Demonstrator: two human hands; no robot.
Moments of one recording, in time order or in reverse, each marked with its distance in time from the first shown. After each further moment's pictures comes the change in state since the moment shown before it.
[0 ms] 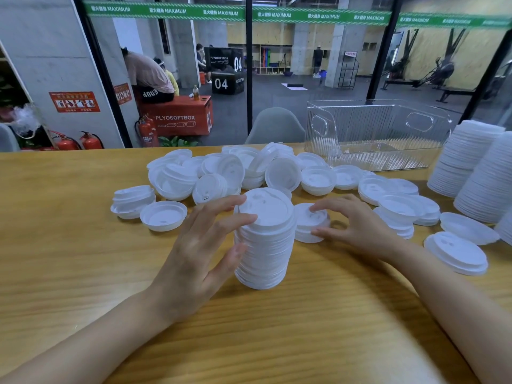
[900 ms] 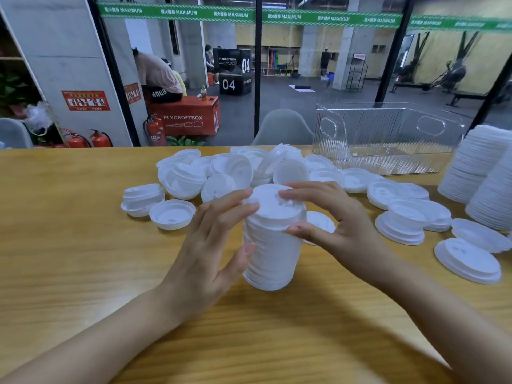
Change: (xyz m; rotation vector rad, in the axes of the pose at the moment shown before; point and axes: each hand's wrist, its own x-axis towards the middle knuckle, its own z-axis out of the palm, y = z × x) left_hand 0.002 0.001 0.002 0.018 0.058 0.018; right_hand -0.011 -0.098 0.003 0.325 0.205 -0.308
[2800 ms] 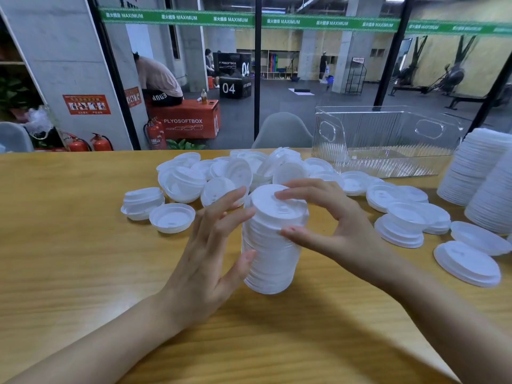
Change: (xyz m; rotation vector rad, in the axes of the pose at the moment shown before) left_hand -0.003 -0.001 0.004 0.005 0.034 -0.001; right_hand 0.002 -0.014 -0.004 0.050 -0.034 0.062
